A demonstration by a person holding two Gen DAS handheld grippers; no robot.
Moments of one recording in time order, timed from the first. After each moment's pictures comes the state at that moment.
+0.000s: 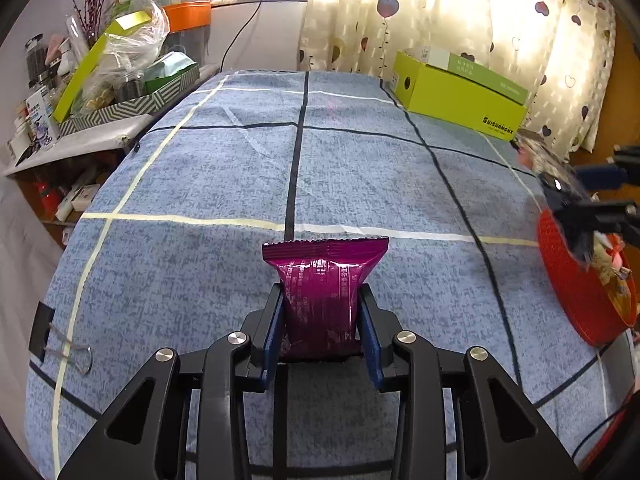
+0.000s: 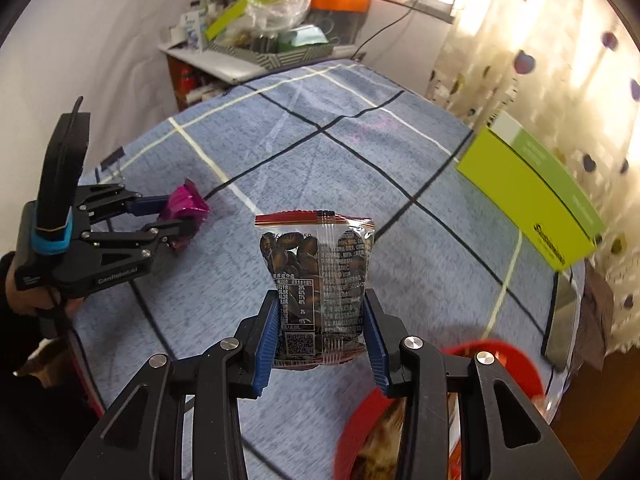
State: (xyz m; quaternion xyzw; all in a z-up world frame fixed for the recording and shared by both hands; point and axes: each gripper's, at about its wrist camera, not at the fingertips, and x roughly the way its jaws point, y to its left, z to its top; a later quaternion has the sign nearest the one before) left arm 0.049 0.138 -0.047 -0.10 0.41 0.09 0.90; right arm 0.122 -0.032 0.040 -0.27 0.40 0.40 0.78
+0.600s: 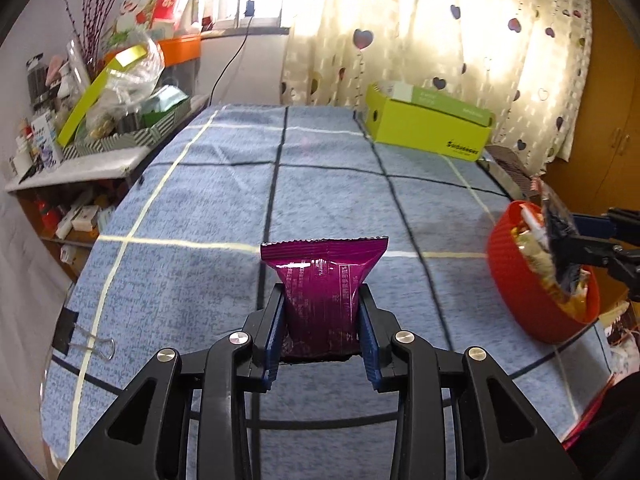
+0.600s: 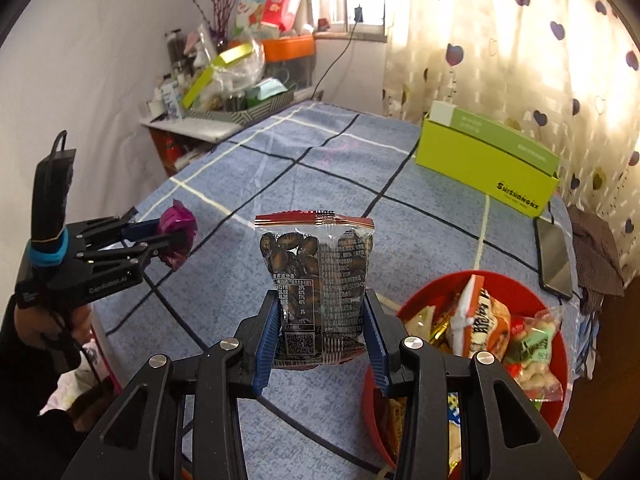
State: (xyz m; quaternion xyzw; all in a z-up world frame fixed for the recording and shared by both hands) left arm 0.018 0.110 0.004 -0.09 0.37 0.07 0.92; right arm 0.085 -0.106 0.059 -0.15 0.37 0.38 0.83
